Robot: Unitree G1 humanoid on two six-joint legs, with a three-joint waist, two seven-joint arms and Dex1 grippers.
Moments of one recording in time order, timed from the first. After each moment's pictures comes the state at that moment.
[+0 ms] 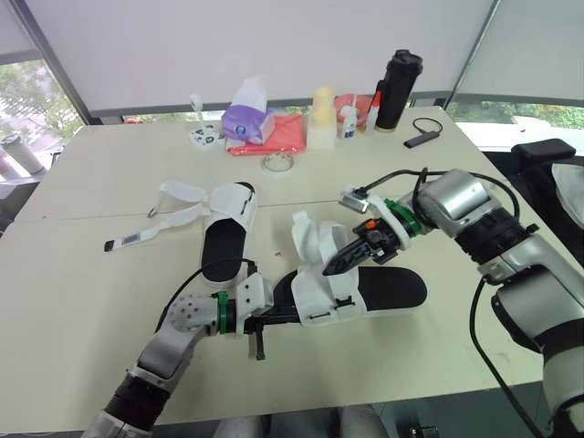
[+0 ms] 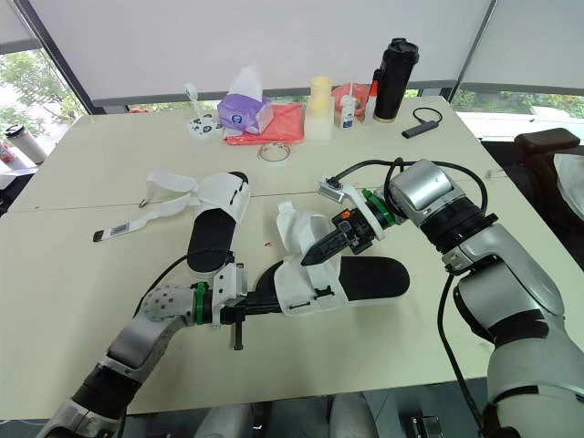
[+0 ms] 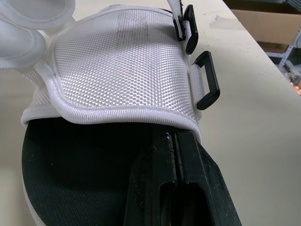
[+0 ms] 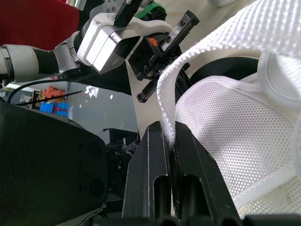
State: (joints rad) left arm -0.20 0.43 -0.28 -0.06 -0.23 0.06 -1.06; right arm -1.17 -0.71 0.68 0.42 0.58 1.19 1.60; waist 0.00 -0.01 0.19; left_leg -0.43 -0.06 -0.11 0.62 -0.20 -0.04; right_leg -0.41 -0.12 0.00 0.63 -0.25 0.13
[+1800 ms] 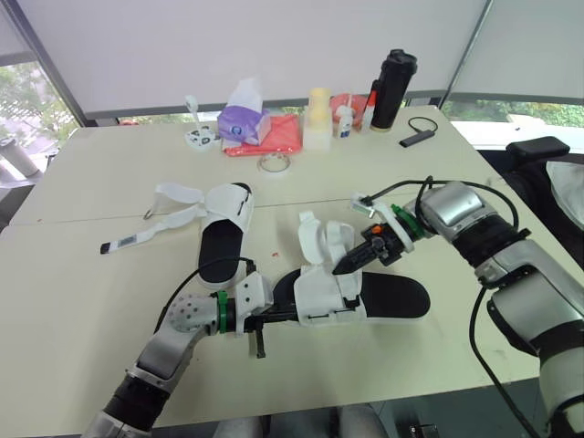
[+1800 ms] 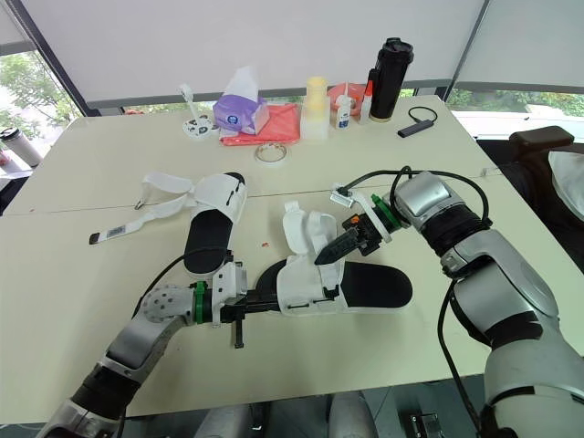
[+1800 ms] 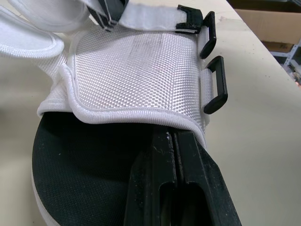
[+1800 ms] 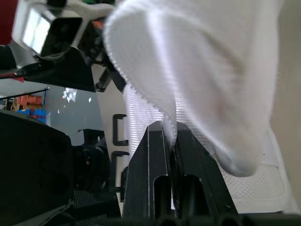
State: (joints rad) left arm -0.20 0.43 -0.29 -0.07 -0.23 0.05 -1.04; right arm -1.15 -0.70 0.69 0.58 0.48 1.04 1.61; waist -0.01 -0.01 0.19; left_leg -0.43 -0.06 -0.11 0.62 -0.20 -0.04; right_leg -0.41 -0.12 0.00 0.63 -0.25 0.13
